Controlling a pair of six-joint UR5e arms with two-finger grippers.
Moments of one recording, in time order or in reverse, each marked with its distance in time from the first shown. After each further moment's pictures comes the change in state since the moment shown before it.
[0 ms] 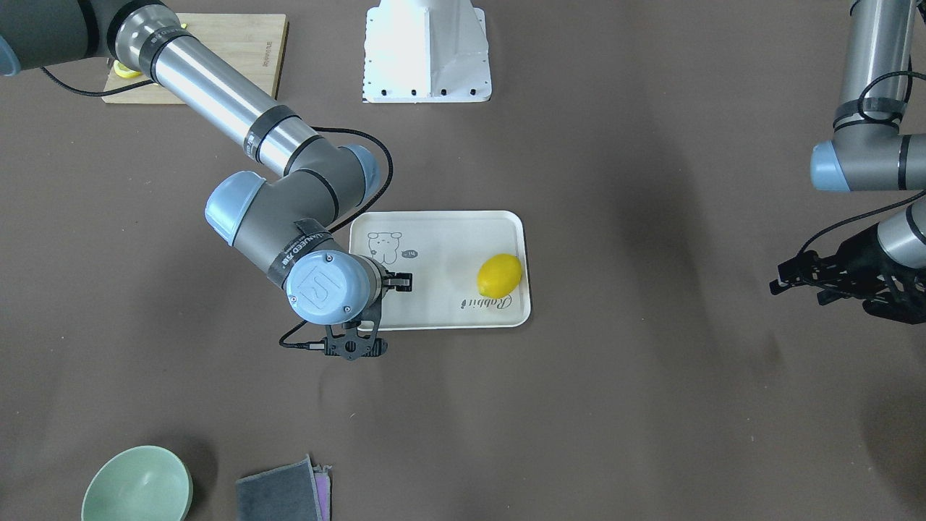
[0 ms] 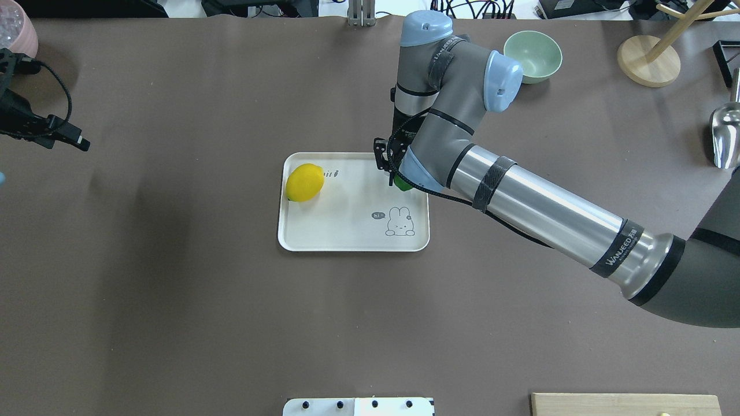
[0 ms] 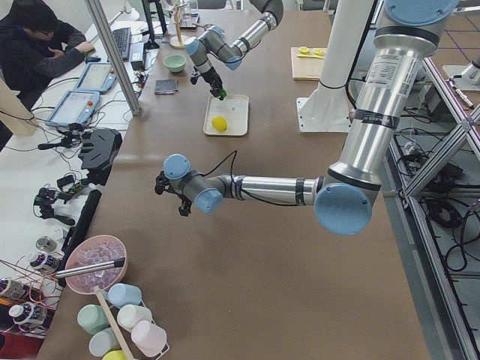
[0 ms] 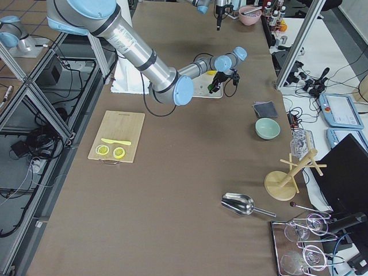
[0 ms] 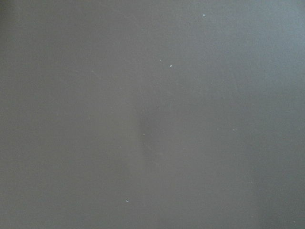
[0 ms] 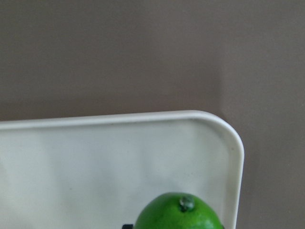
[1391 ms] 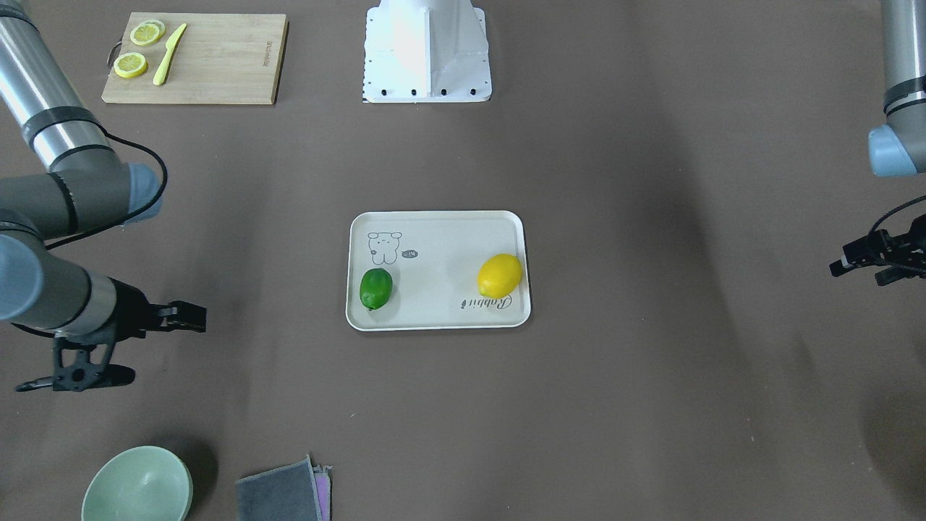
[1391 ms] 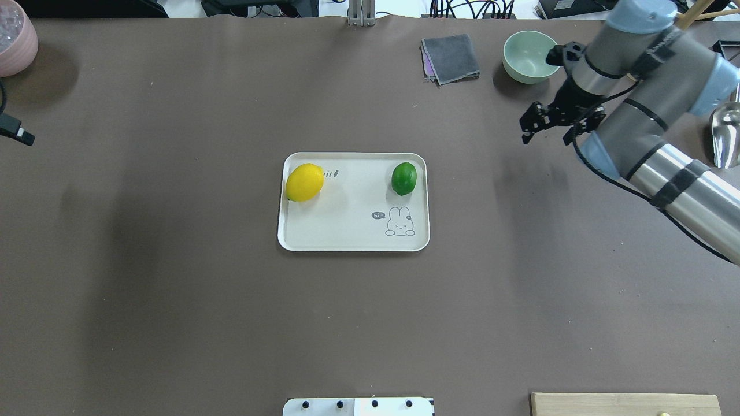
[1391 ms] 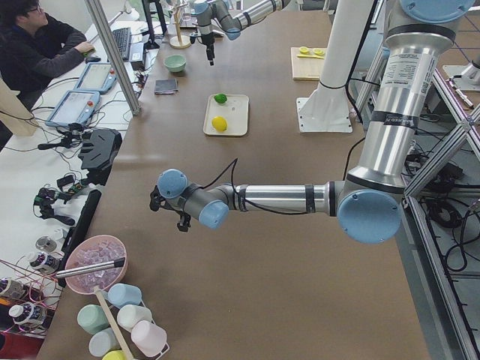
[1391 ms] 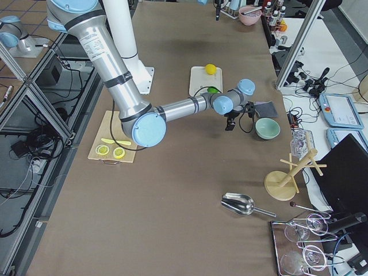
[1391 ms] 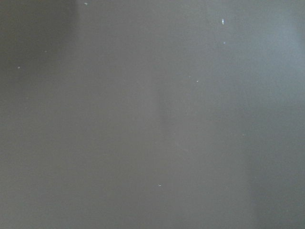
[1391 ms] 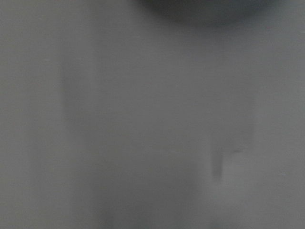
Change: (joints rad) left arm -0.152 0.097 -0.035 0.127 -0.102 0.182; right arm 0.293 -0.533 0.340 0.279 -0.069 -0.274
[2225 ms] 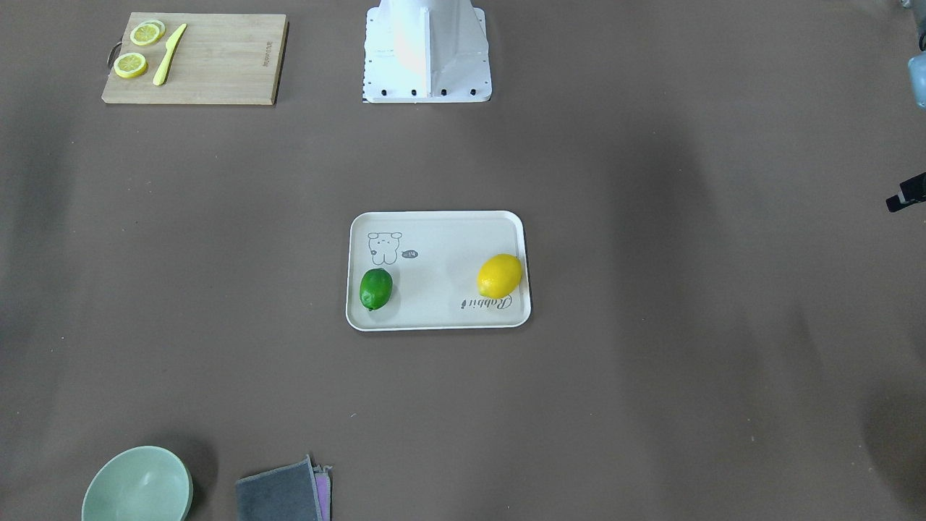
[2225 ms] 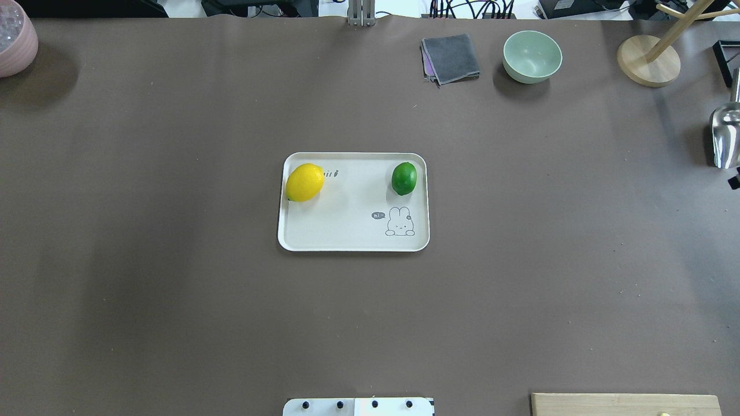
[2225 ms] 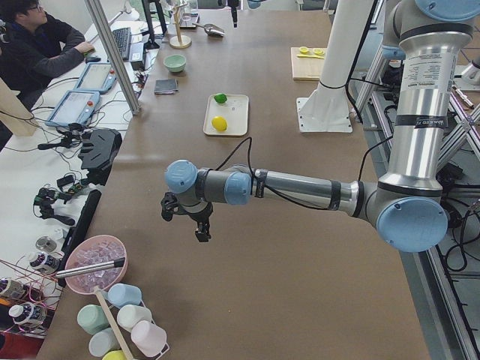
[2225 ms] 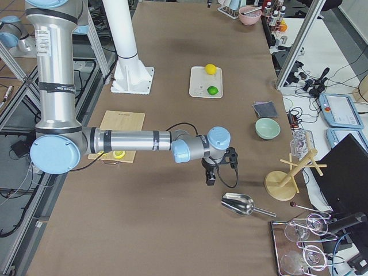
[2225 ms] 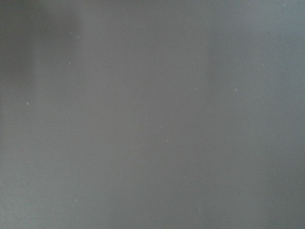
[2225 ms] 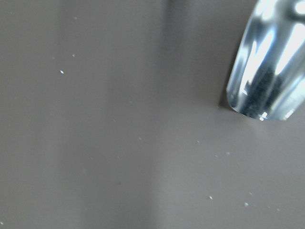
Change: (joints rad) left arm -0.104 0.111 -0.332 0.598 0.084 0.212; right arm 0.344 -0.507 0.246 -0.009 0.013 -0.489
